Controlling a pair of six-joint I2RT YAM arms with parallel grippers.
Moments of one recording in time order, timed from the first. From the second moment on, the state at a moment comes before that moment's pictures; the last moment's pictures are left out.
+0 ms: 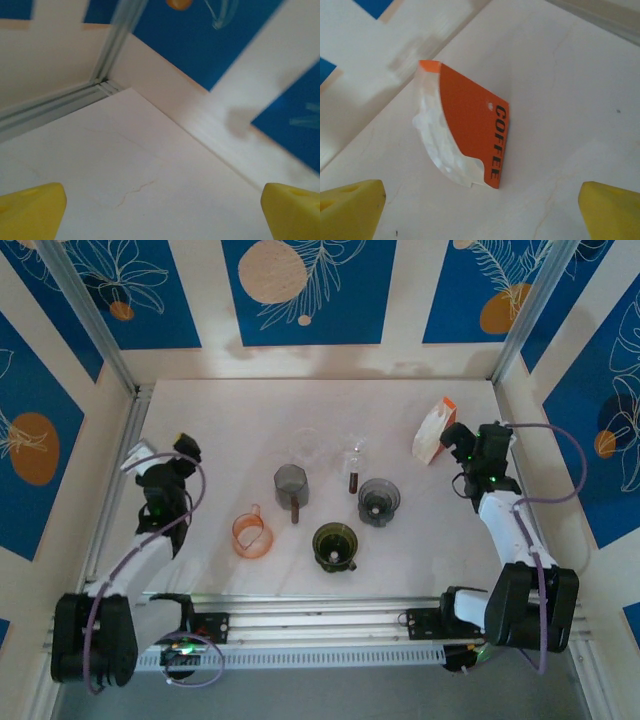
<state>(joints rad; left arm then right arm) -0.03 1.03 0.43 0.46 -0.37 -0.68 -0.15 1.20 0.78 -0.17 0.03 0.69</state>
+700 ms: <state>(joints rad) -0.05 1.00 0.71 -0.10 0.28 -0.78 0.36 1.07 0.81 -0.48 -0.15 0.55</state>
